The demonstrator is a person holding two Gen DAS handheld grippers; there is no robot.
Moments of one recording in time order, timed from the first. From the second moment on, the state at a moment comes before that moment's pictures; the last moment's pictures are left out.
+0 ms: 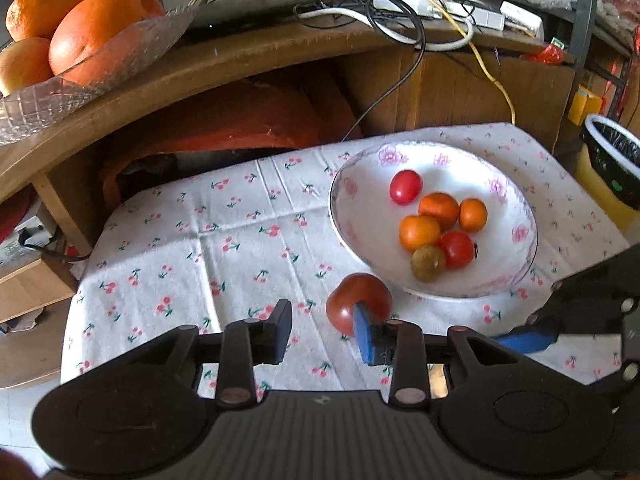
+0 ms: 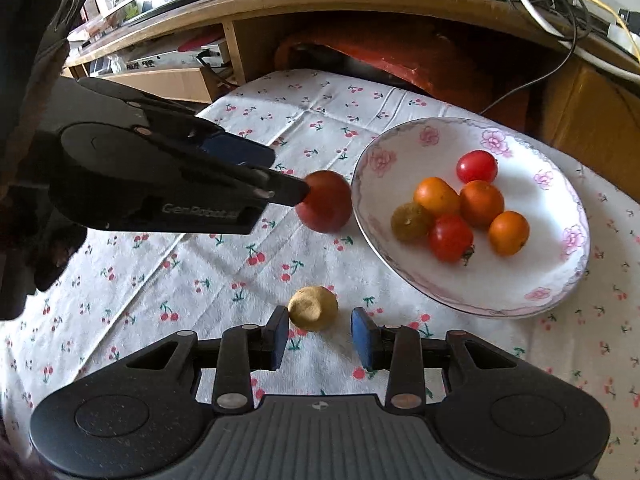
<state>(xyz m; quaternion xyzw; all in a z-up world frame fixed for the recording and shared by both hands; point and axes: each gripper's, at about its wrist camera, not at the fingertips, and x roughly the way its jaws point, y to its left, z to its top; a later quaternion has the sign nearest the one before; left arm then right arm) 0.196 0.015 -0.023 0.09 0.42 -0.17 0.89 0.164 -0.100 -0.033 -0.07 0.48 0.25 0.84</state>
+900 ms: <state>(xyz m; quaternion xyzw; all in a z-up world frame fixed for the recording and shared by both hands) 0.192 0.006 -0.031 0.10 0.43 -0.21 0.87 0.165 -0.093 -0.041 -0.07 0.47 0.26 0.84</state>
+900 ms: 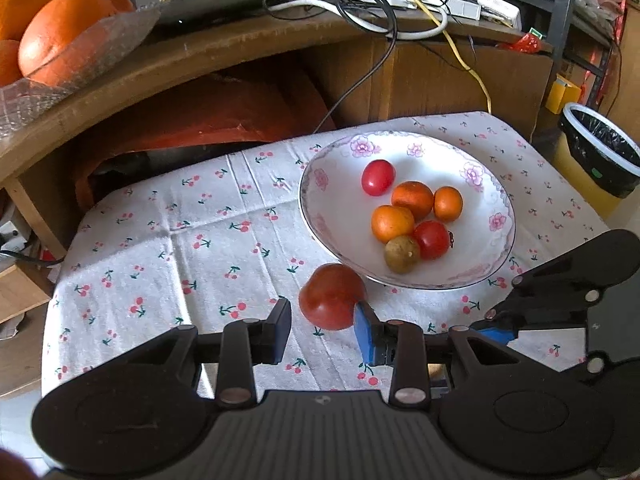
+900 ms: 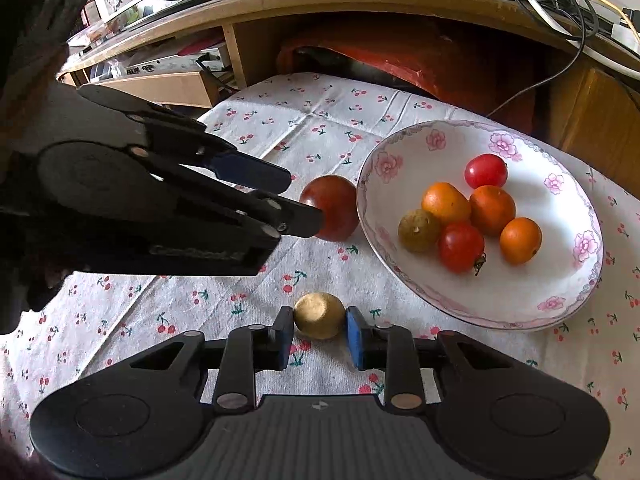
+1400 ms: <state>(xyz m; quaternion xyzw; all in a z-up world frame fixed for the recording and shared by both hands) 0.203 -0.013 -0.051 0.11 0.44 -0.22 0.86 0.163 -0.118 -0.033 -0.03 0.48 0.24 0.84</state>
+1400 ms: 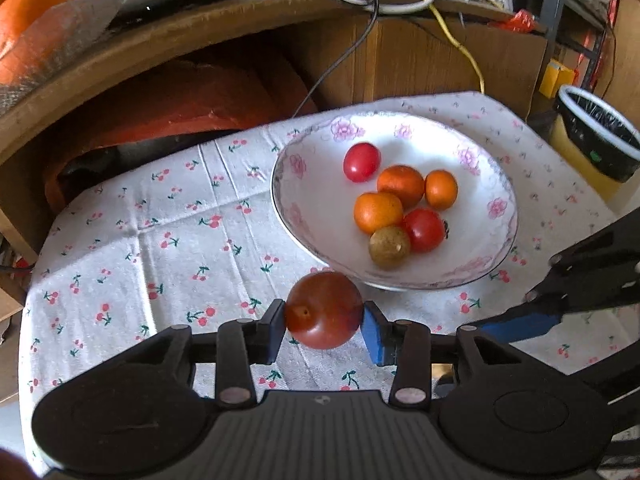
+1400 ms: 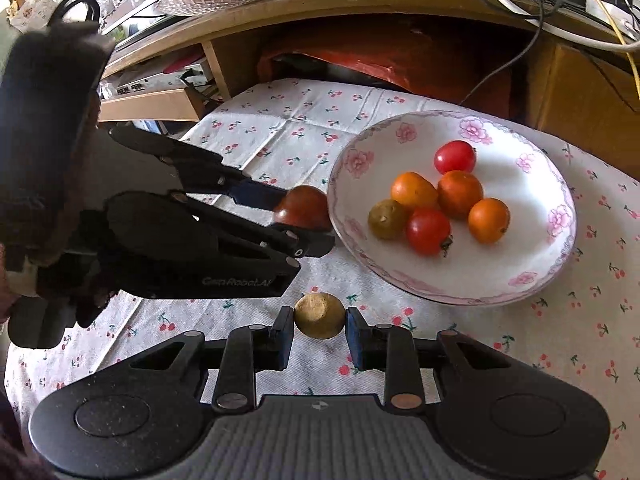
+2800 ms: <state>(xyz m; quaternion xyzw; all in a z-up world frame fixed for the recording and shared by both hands) 0.143 -0.032 -0.039 0.17 0.46 -0.24 0.84 0.143 -0.149 -0.034 -0.09 0.50 0.22 0.84</state>
